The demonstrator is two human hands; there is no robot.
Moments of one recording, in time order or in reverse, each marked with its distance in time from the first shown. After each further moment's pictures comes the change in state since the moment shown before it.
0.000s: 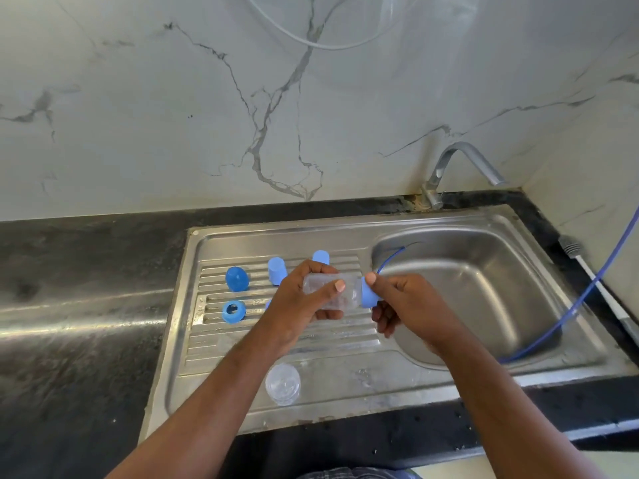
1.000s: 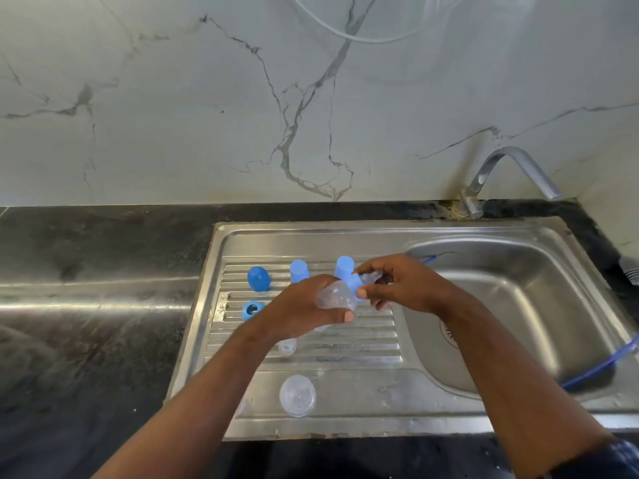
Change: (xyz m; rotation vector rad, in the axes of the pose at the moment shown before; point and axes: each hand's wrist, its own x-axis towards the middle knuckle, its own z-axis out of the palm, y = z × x) left_hand 0.038 -0.005 -0.049 0.981 -0.105 -0.047; right_hand 0.093 -0.009 -0.002 -0.286 -0.366 -0.206
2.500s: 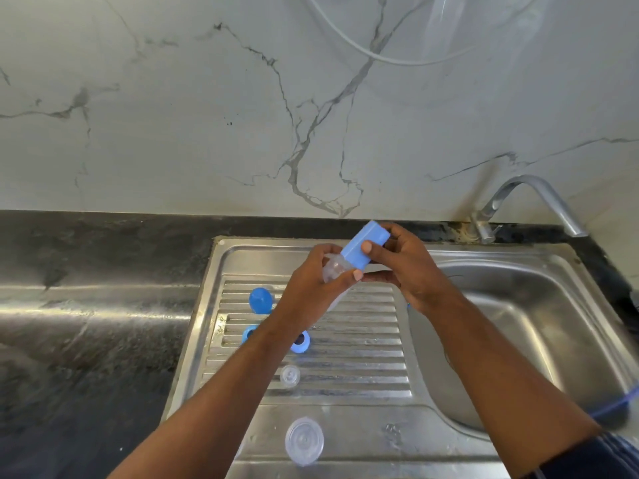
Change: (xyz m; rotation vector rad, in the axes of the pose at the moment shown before) left_hand 0.053 0.011 -0.029 -0.326 0.376 0.086; right_hand 0.066 -0.032 -0.006 0.519 0.329 0.048
